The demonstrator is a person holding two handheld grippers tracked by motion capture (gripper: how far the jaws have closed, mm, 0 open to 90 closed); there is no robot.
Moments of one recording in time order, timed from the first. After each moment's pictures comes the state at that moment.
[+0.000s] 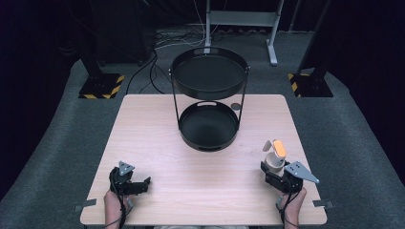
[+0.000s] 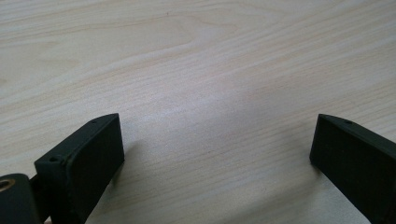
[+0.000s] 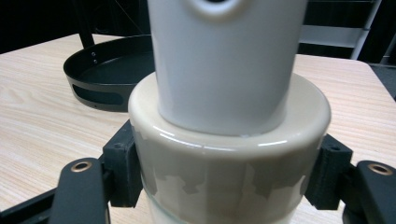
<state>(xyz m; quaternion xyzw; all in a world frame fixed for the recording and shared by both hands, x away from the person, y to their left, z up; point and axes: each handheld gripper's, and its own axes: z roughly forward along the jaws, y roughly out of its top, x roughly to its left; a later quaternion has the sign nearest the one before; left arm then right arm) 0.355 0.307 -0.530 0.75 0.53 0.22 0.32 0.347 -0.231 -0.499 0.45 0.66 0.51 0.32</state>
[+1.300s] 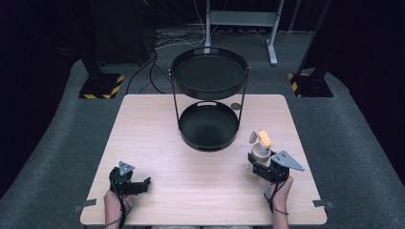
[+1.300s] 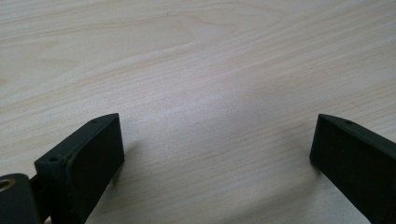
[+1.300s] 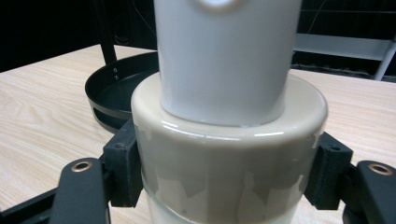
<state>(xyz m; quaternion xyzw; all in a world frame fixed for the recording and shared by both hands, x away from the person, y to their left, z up) 0.355 0.307 -0.530 0.75 0.53 0.22 0.32 0.377 -0.197 -0.489 0.43 0.67 0.53 0.31</state>
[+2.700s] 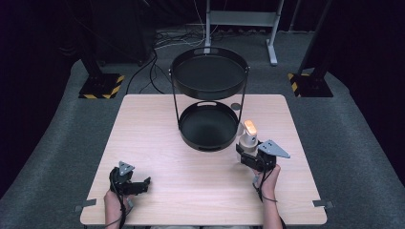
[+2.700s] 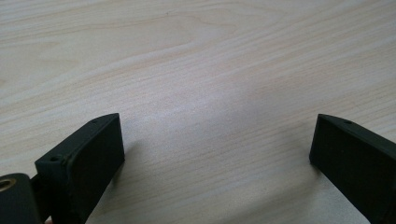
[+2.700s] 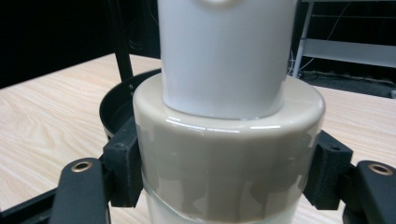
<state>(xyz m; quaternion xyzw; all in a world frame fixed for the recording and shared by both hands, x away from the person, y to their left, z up) 0.355 0.307 -0.530 0.75 0.53 0.22 0.32 0.409 -0.163 -0.477 0.41 0.67 0.54 0.29</state>
